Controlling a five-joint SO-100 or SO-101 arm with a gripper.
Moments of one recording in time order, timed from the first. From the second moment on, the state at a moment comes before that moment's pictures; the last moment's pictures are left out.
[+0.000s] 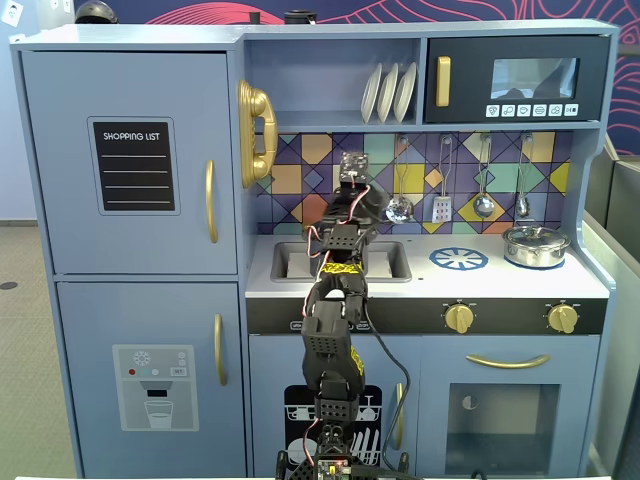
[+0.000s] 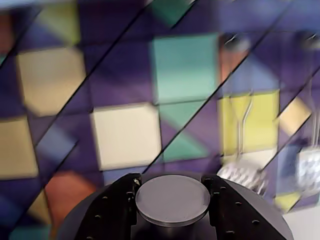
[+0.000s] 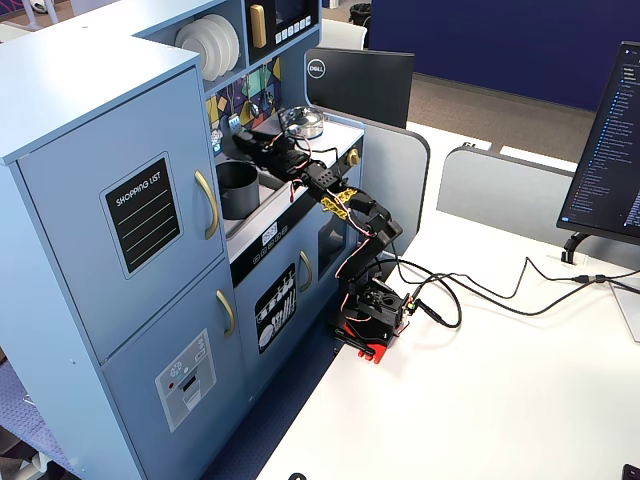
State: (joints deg) arm 8.0 120.6 101.5 4.0 -88.8
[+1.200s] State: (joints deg) arm 2.5 118.6 110.5 -1.5 -89.5
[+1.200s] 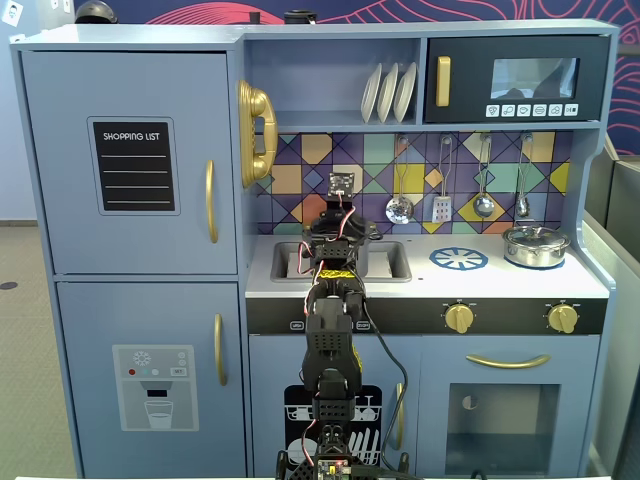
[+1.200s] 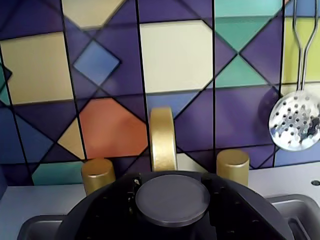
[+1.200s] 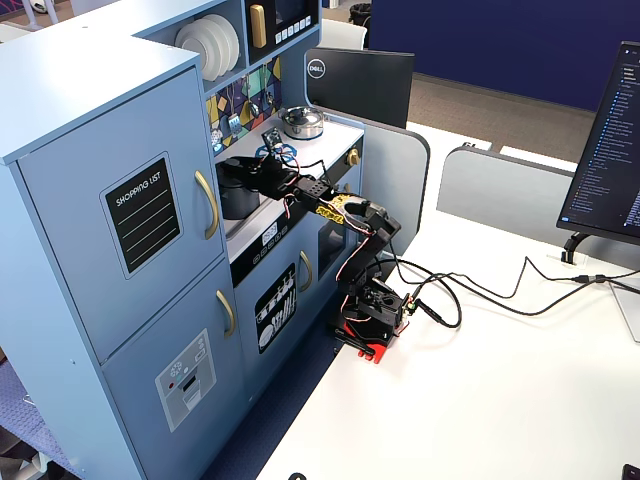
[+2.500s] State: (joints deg) arm 1.8 159.4 117.2 61.9 -93.5
